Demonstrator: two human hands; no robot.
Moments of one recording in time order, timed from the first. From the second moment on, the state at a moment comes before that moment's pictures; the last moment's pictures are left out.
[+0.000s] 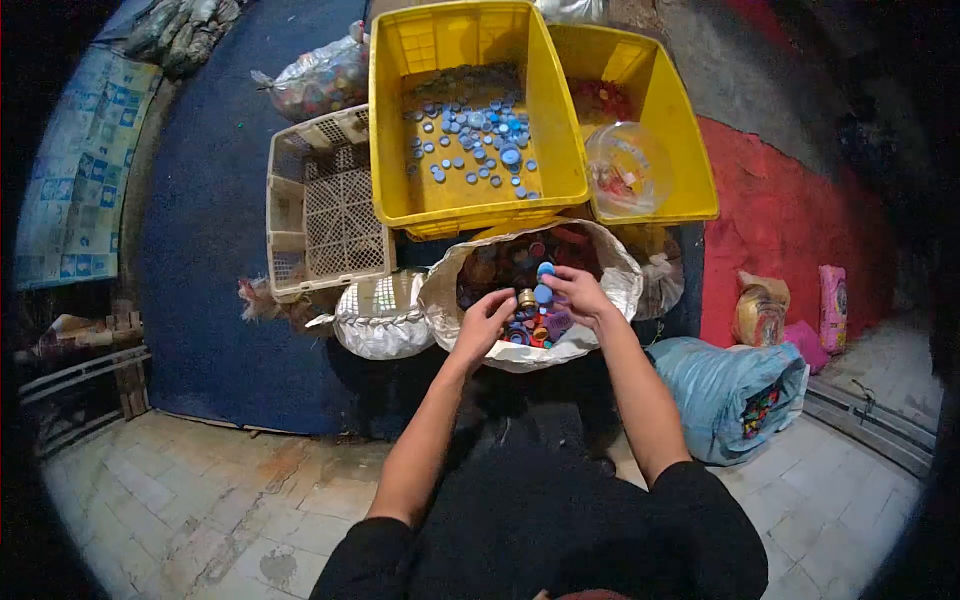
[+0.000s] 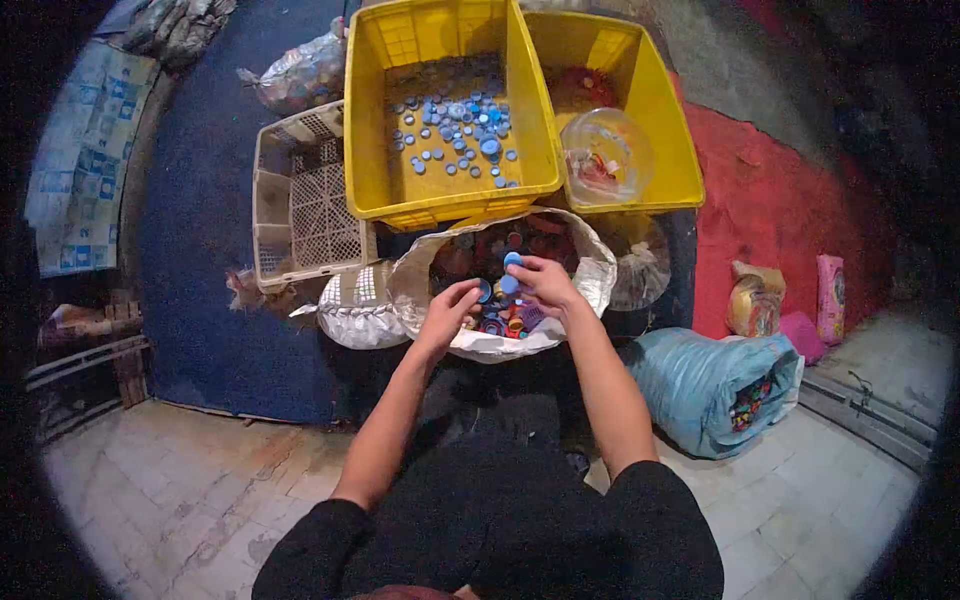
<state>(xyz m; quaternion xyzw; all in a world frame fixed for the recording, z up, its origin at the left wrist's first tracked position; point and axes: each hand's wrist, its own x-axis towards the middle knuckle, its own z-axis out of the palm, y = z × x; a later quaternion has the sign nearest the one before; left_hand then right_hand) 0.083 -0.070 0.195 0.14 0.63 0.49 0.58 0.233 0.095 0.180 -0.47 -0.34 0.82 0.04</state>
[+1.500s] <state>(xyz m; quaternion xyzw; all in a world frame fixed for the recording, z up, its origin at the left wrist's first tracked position) 0.082 -0.021 0.303 0.50 0.63 0.45 0.39 0.252 0.060 0.303 -0.32 -0.27 0.90 0.06</state>
